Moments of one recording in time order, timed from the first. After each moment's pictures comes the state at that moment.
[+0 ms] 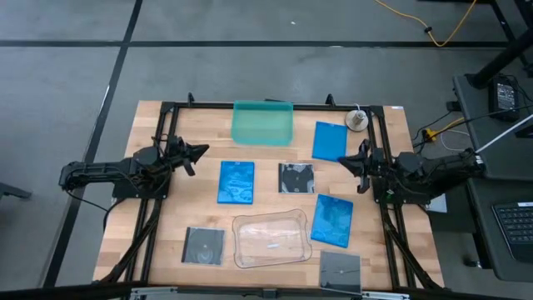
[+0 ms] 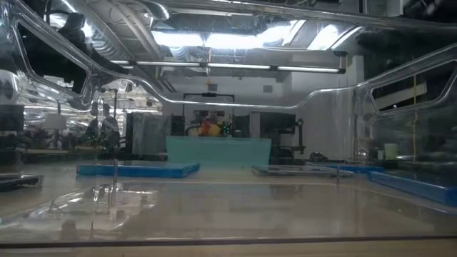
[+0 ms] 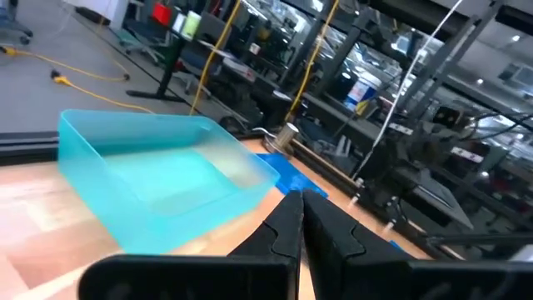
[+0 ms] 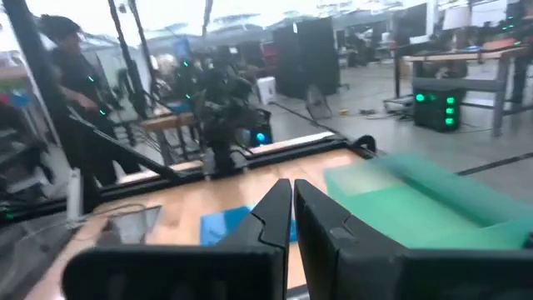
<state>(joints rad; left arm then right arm) 0.10 0.06 0.01 0.07 -0.40 -0.53 0.19 0.21 0.18 0.10 0.41 0.14</state>
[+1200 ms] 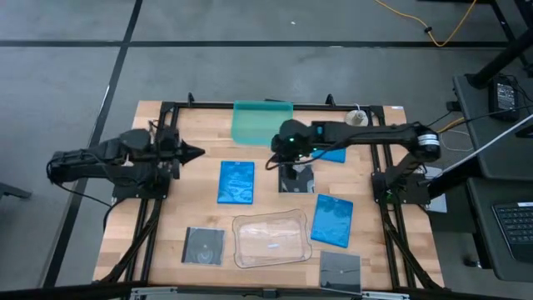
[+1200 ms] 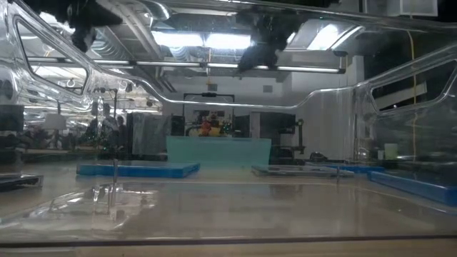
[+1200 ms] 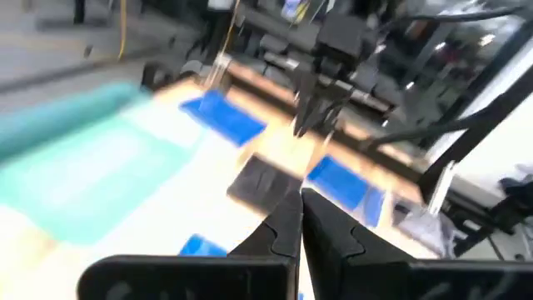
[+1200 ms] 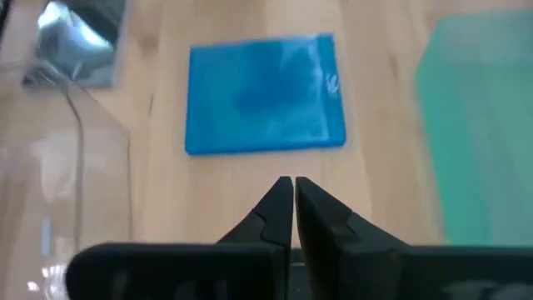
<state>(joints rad) 0.10 0.36 0.55 -0.45 -0.10 -0.49 -0.13 1.70 1.39 -0.56 -0.13 -0.01</state>
